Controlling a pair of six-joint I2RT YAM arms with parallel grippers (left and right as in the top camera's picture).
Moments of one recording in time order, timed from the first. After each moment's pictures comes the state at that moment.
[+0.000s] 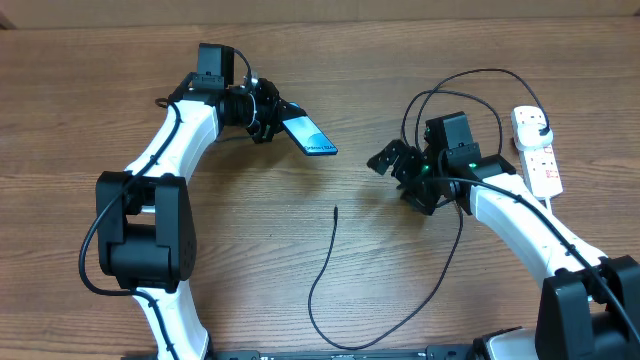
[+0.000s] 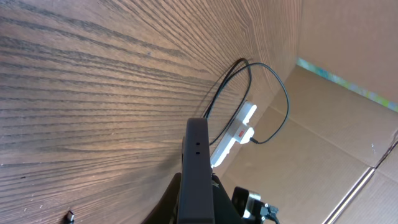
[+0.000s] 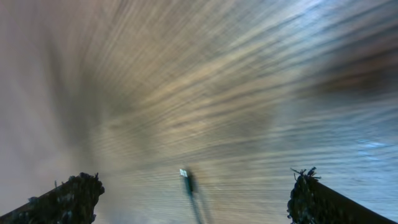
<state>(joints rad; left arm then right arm) -0.11 2.05 1.51 -0.50 0.85 -1.04 0.26 1.58 0.97 -0.52 -0.38 0.86</state>
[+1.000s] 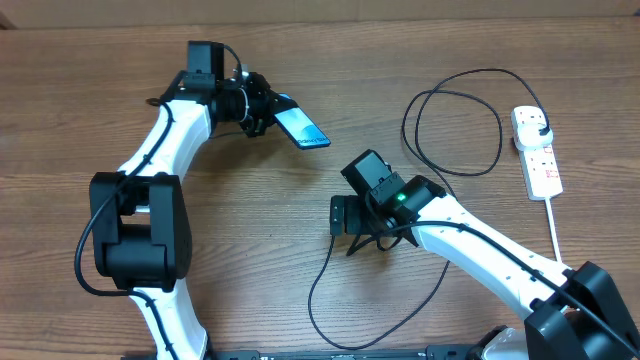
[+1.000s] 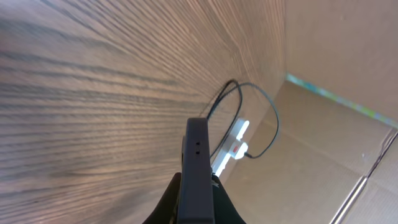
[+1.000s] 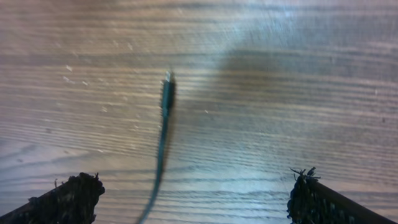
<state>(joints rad) -0.06 2.05 1.51 -0.44 0.83 -1.04 0.68 1.58 1.04 -0.72 -0.05 0.70</state>
